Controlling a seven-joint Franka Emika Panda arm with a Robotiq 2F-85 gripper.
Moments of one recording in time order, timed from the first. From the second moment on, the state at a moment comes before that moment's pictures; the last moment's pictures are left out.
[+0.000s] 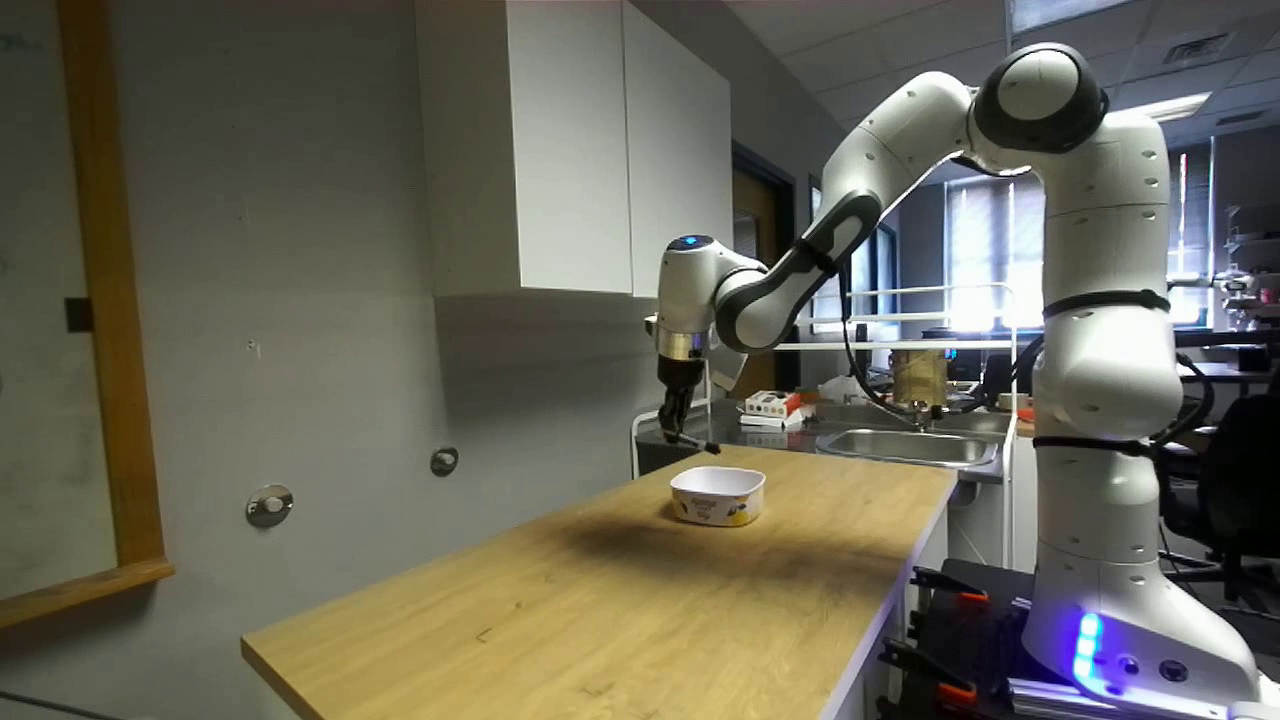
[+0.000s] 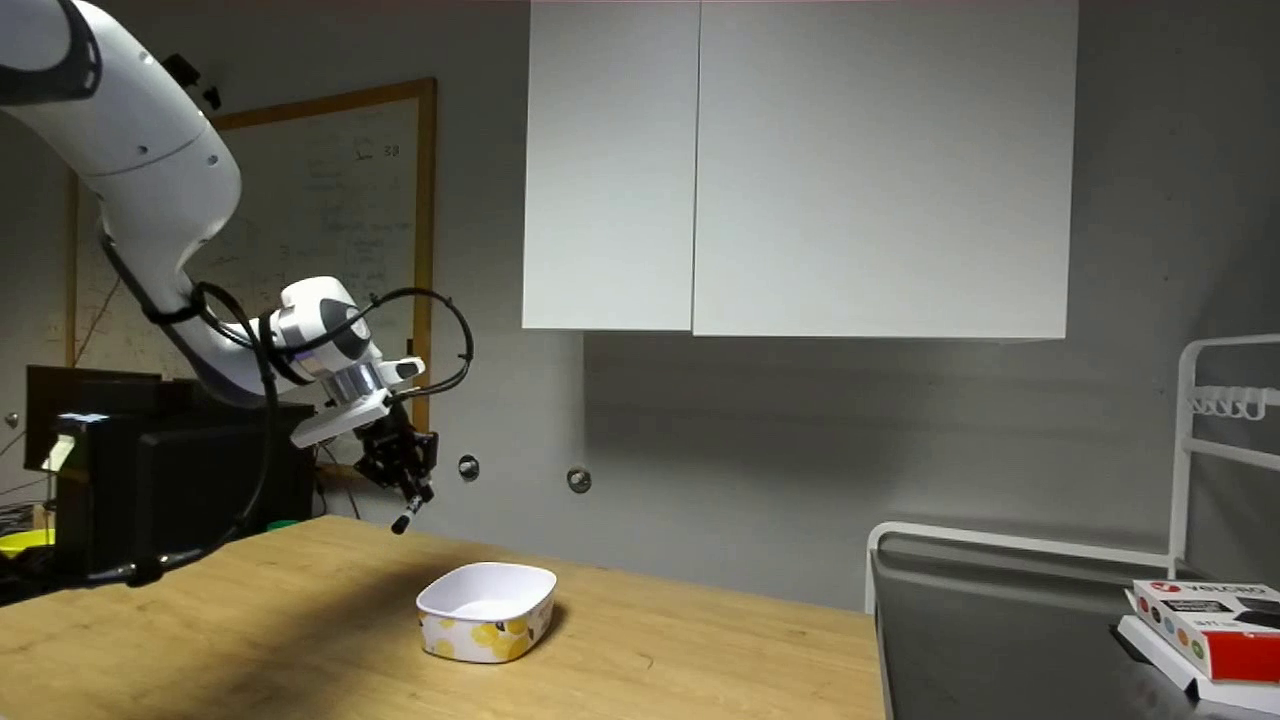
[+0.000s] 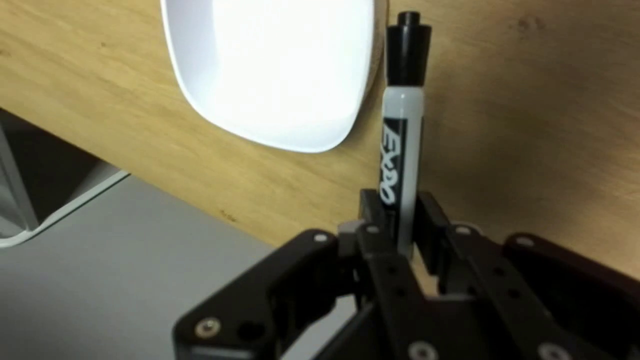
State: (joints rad) arm 0.09 -0.03 0.06 -2.30 -0.61 2.47 0.33
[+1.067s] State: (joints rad) arm -0.09 0.22 -0.03 -2.33 -0.54 3.03 0.03
